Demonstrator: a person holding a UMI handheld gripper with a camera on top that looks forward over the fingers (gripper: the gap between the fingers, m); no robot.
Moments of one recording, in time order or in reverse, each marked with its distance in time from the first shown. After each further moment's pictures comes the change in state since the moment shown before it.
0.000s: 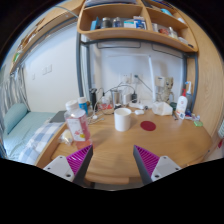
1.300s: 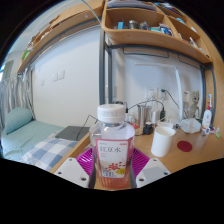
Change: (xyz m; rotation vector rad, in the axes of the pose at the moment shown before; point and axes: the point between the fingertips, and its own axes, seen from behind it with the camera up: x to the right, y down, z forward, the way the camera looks) arm -0.065 -0.070 0.159 0.214 -0.121 -0.093
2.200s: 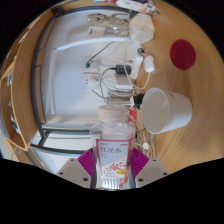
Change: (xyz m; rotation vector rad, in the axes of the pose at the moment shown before) arm 0.028 -0.098 0.065 -0.134 -0.156 1.516
